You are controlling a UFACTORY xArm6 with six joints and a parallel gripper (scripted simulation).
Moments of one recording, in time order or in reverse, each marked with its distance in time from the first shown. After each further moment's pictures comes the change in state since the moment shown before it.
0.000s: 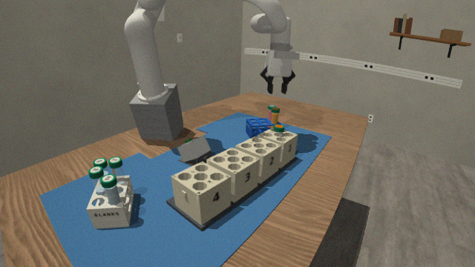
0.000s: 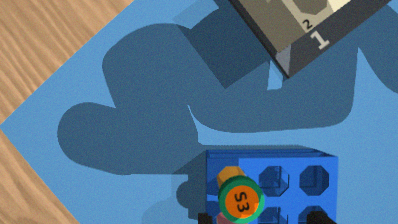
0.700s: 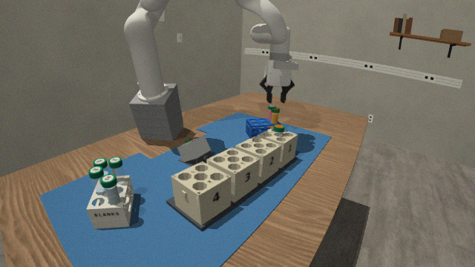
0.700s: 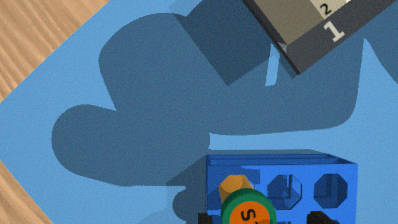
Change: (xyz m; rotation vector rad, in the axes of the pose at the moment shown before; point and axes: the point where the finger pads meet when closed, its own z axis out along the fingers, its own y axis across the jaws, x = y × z) arm 0.000 0.001 0.038 -0.002 0.000 0.000
